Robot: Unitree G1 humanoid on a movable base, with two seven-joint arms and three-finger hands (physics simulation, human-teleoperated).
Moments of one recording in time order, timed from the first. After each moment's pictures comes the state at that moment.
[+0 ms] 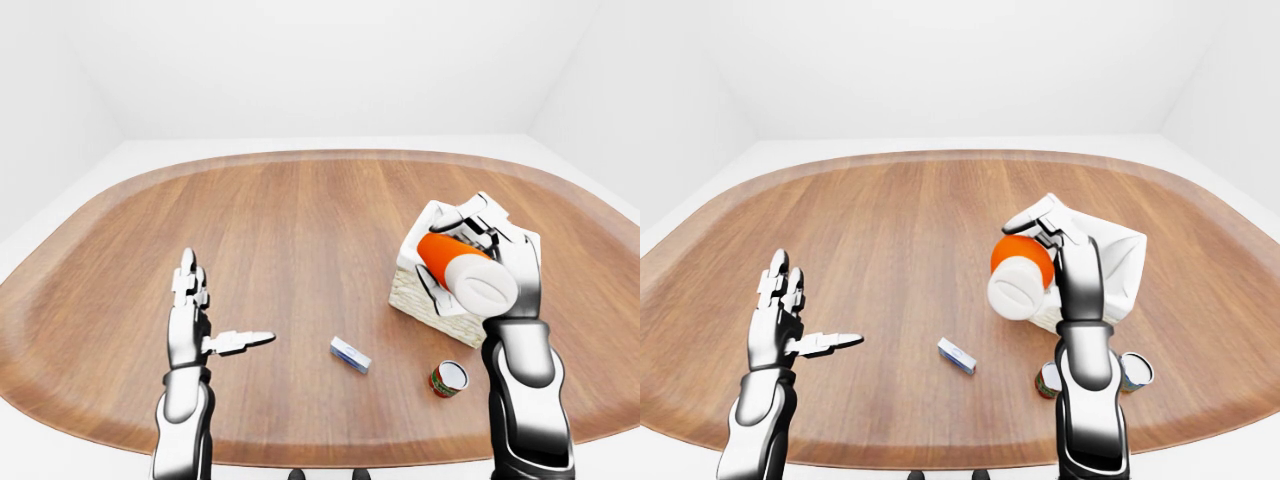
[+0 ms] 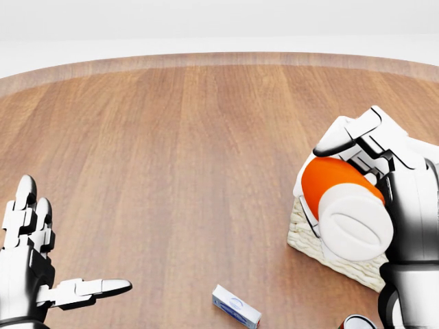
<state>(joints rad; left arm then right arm) 0.13 0.03 0.16 -0.18 0.01 -0.09 0.00 -0.03 -0.07 -0.11 -0.59 -0.19 0.09 0.08</state>
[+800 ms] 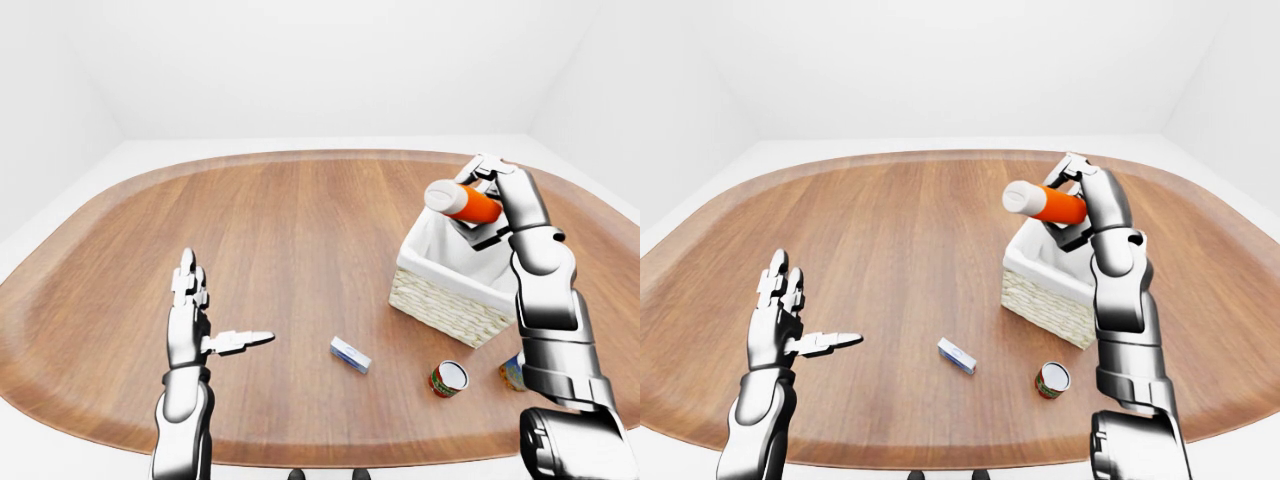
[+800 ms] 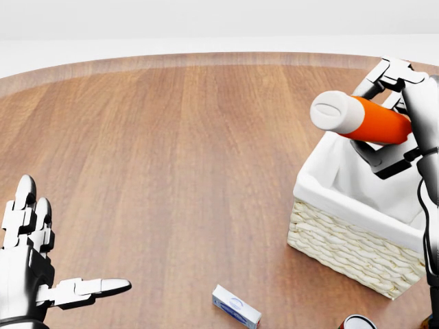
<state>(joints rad) 0.12 0.03 0.16 -0.17 0.01 -0.09 0.00 -0.52 -0.42 -0.22 0.10 -0.44 0.09 0.14</state>
